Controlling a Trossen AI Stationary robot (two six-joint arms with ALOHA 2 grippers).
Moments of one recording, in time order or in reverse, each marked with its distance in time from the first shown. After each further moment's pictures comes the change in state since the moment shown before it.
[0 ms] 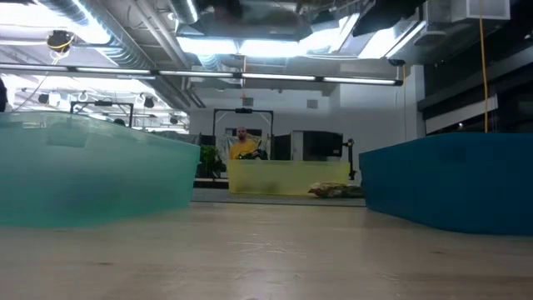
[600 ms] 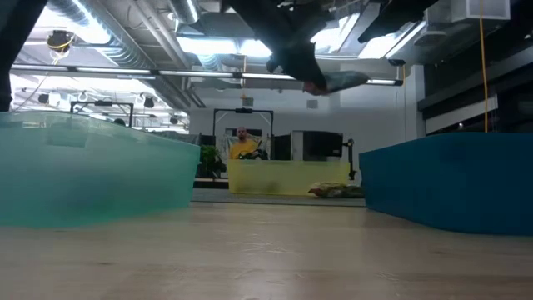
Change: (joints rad) left arm 0.163 0.371 0.001 0.598 -0.015 0.201; right arm 0.027 -0.001 0.000 -0.094 -0.003 0.003
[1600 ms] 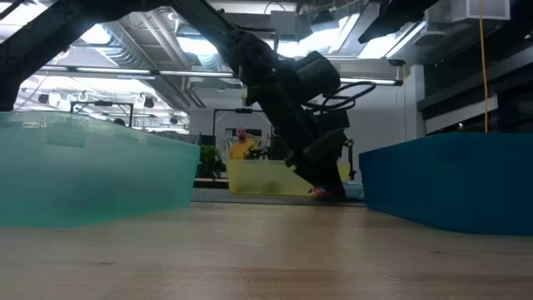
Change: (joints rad) left arm 0.027 0.385 -0.001 0.139 0.237 -0.045; right arm 0.000 0.000 0.000 -0.002 -0.002 -0.002
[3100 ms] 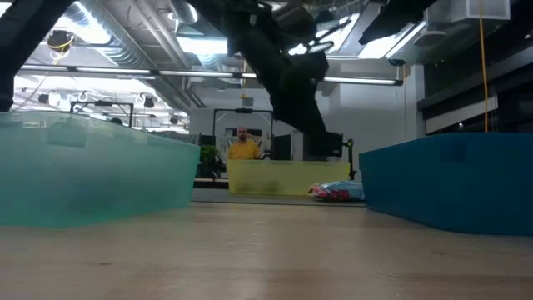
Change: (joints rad) left arm 0.028 -0.249 -0.032 -0.185 0.097 0.051; right arm 0.000 0.000 0.000 0.004 0.045 0.049
